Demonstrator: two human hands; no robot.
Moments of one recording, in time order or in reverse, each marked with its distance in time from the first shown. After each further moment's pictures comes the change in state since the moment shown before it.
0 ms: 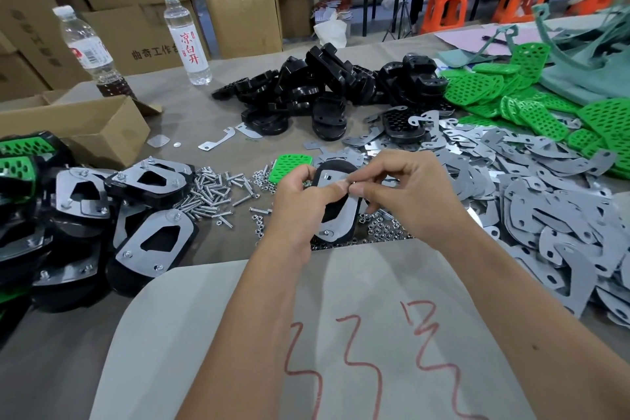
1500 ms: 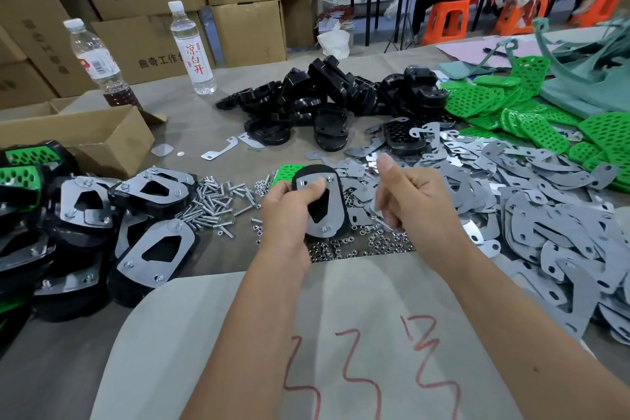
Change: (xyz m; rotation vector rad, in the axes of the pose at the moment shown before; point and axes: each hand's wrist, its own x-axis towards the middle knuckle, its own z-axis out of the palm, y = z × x) left_hand 0.007 -0.002 -0.001 -0.247 0.184 -0.091; right_hand -0.008 -0.003 0.007 0.129 0.109 0.104
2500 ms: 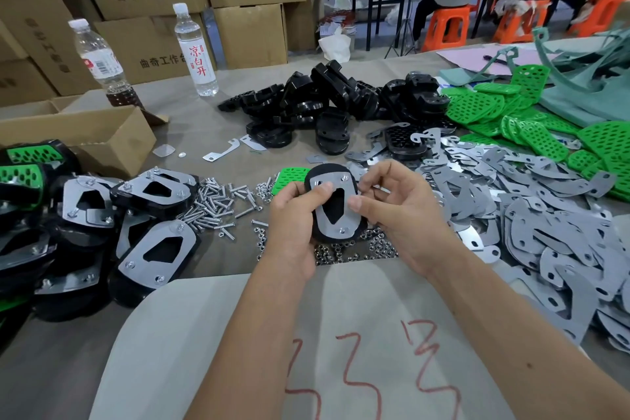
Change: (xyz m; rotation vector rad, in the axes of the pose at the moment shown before) left_hand -0.005 -0.002 0.002 -0.048 -0.094 0.029; right_hand 0.009 0.016 0.010 0.346 -0.130 0.050
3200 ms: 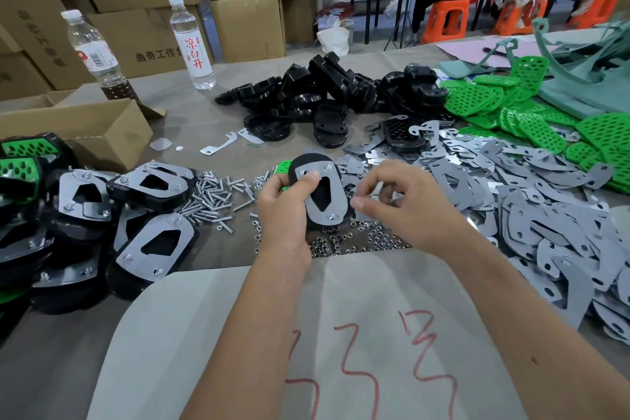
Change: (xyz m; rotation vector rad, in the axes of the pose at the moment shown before) left_hand 0.001 0.000 0.002 -0.052 0.159 0.049; right_hand -0.004 -0.018 -0.016 -0.762 -0.042 -0.065
